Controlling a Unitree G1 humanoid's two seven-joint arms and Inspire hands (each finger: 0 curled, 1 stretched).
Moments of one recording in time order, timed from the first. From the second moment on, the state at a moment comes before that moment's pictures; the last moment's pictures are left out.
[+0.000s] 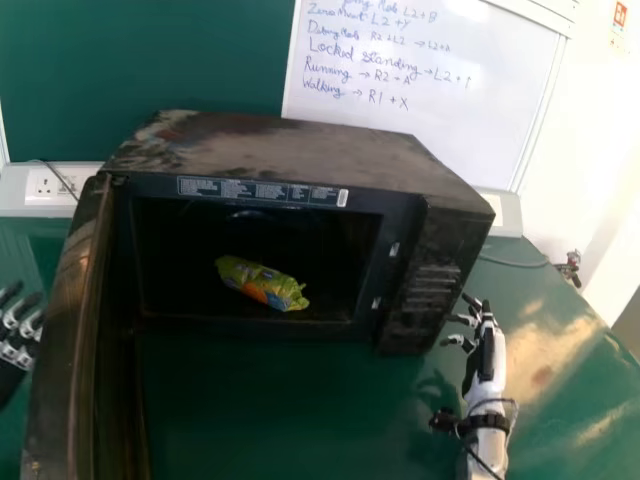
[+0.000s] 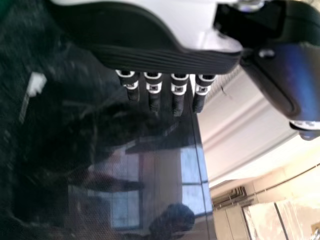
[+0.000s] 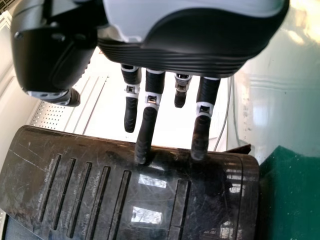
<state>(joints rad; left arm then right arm) -0.03 0.51 0.70 0.42 -0.96 -0.03 -1.60 -0.51 -0.28 -0.32 1.11 0.18 -0.79 0.17</state>
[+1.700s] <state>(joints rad) 0.11 0.47 0.51 0.04 -0.81 -0.20 -1.42 -0.52 -0.28 -0.31 1.13 0.14 -0.79 0.12</state>
